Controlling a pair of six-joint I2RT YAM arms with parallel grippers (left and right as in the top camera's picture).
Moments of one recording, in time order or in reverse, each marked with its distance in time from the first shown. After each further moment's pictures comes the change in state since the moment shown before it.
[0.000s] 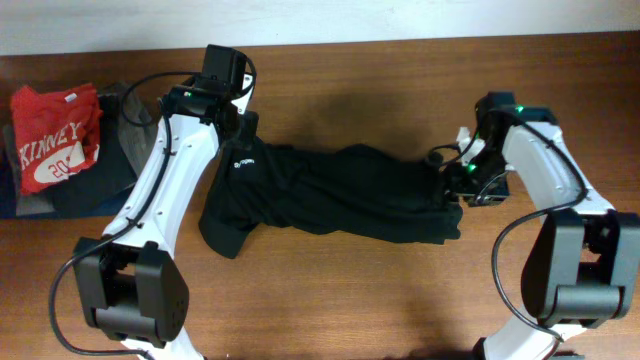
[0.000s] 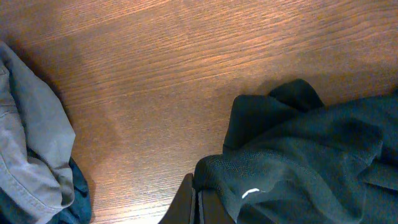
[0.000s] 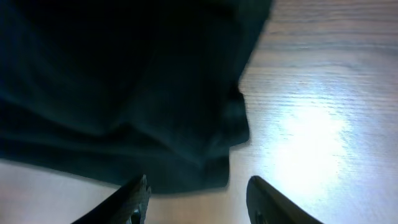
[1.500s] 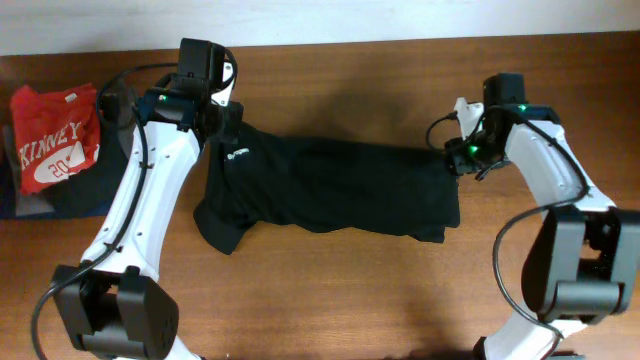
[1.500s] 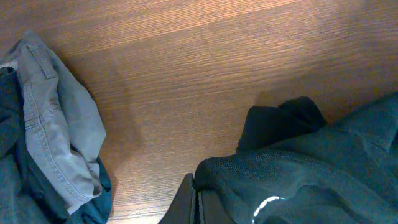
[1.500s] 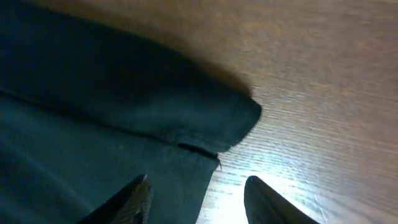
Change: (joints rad) left arm 0.044 -0.089 0.000 0.006 0.007 -0.004; right arm -0.025 0.031 0.039 0.295 0.021 -0.229
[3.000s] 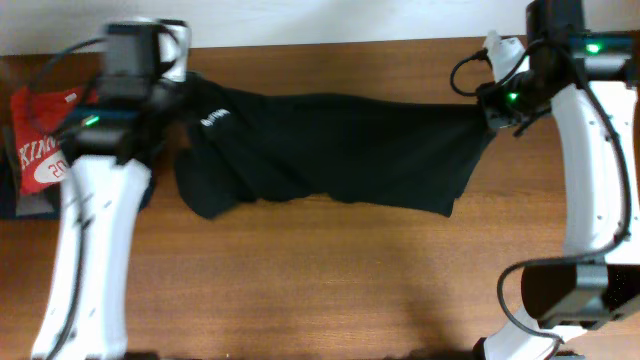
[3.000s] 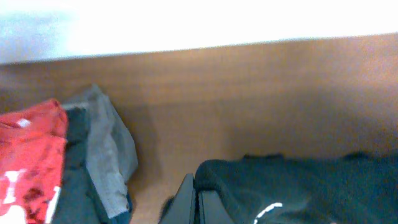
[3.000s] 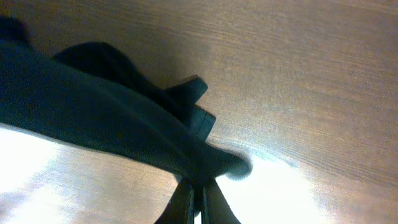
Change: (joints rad) left arm 0.107 -0.213 0.095 0.009 0.106 -0.048; right arm 0.019 -0.044 0.710 -0.641 -0.004 0.021
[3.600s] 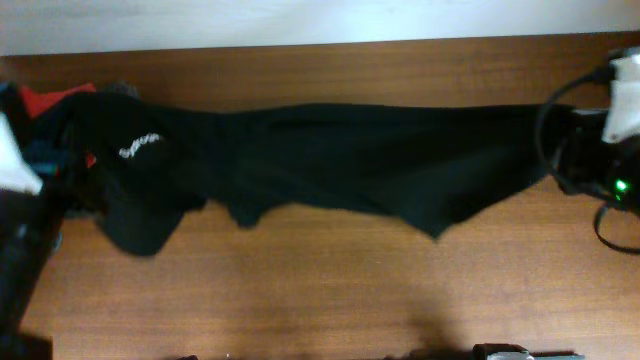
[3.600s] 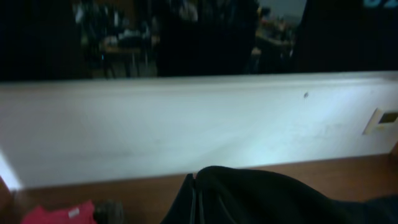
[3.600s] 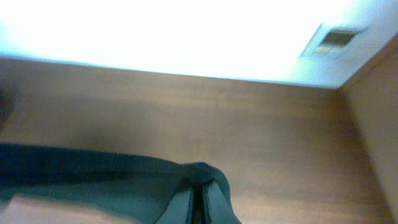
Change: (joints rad) left arm 0.325 -0.555 0.042 0.054 0.459 -0.024; right arm 0.000 -0.542 0.095 0.039 0.051 0.123
